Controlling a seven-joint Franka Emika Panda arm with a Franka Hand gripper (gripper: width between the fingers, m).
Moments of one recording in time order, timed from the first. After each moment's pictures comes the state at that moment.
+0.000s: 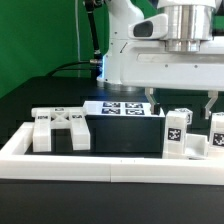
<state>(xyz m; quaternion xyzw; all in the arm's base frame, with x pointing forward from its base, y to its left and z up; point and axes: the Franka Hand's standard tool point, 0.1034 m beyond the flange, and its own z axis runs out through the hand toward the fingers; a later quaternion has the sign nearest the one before) 0.576 0.061 0.062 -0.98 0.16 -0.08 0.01</state>
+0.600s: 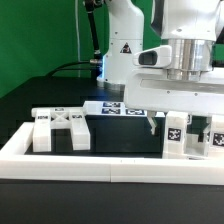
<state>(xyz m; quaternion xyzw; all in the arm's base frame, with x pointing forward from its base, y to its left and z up) 0.566 0.066 0.028 -0.99 0.15 -0.07 0.00</state>
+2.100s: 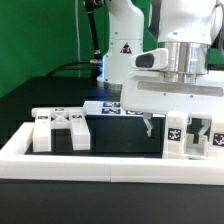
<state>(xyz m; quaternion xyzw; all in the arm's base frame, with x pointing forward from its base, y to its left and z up) 0.554 0.061 0.016 -0.99 0.14 -0.08 -0.01</state>
